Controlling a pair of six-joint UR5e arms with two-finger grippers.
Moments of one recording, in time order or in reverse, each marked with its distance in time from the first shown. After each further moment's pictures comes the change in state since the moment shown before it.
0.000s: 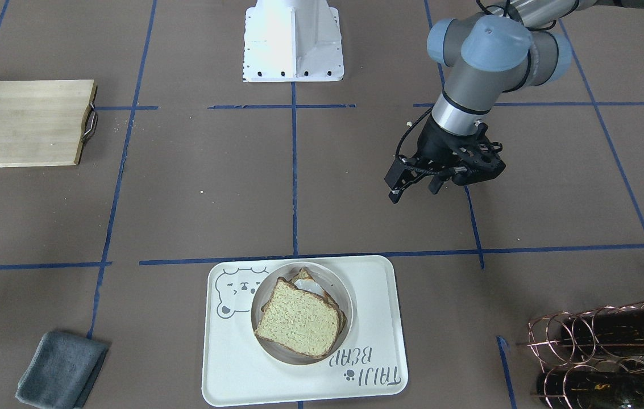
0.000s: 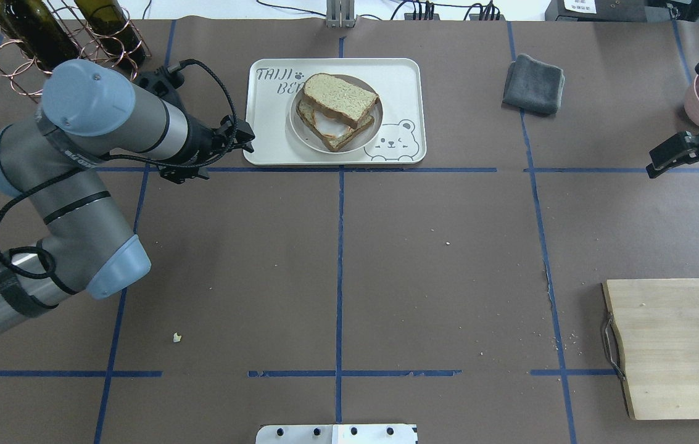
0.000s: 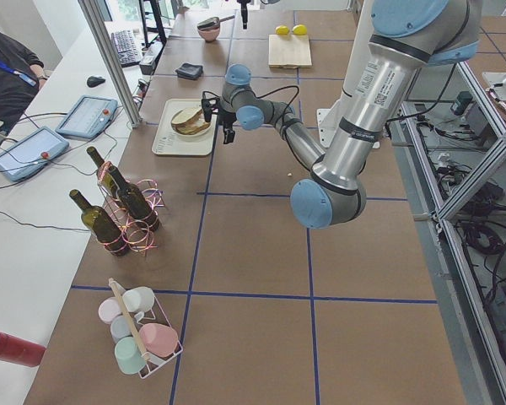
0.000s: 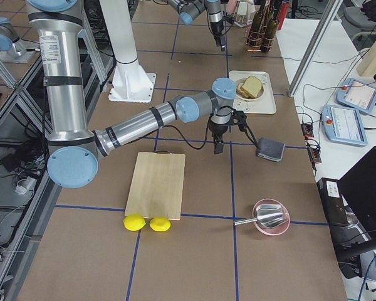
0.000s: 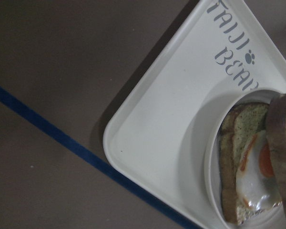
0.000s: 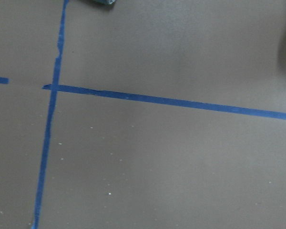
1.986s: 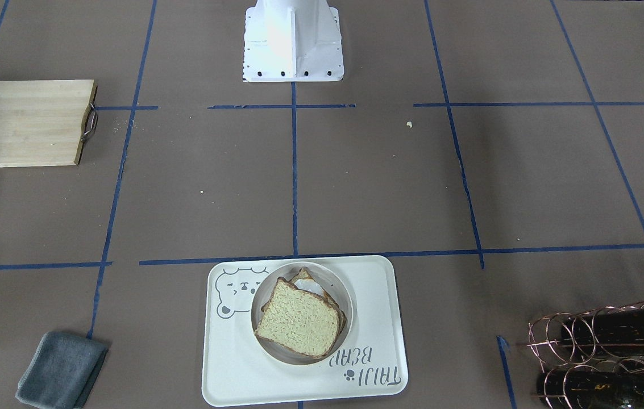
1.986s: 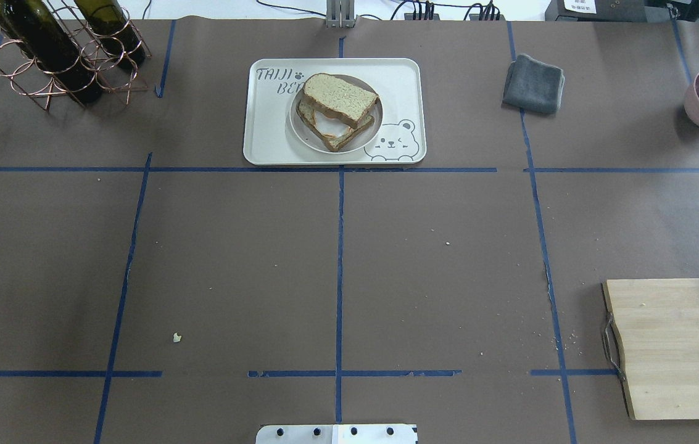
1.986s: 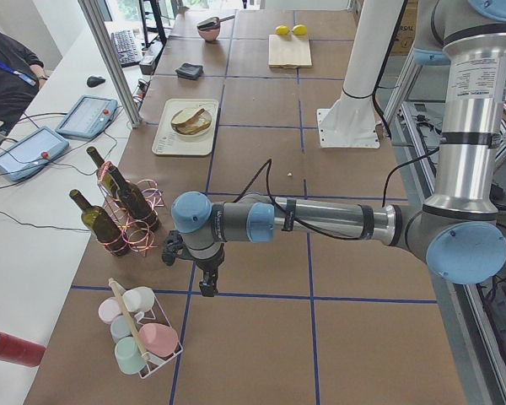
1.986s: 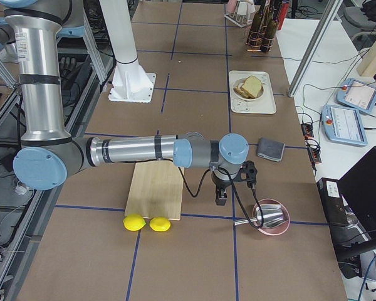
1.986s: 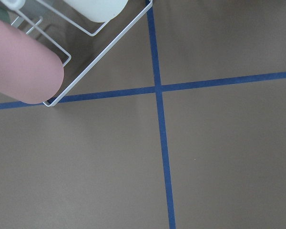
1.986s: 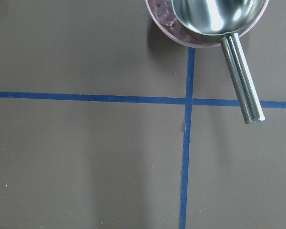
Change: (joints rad) left arm -0.759 0.416 0.222 0.320 -0.439 1.415; right arm 0.315 -0.031 -0.267 -0.020 0.158 -0.348
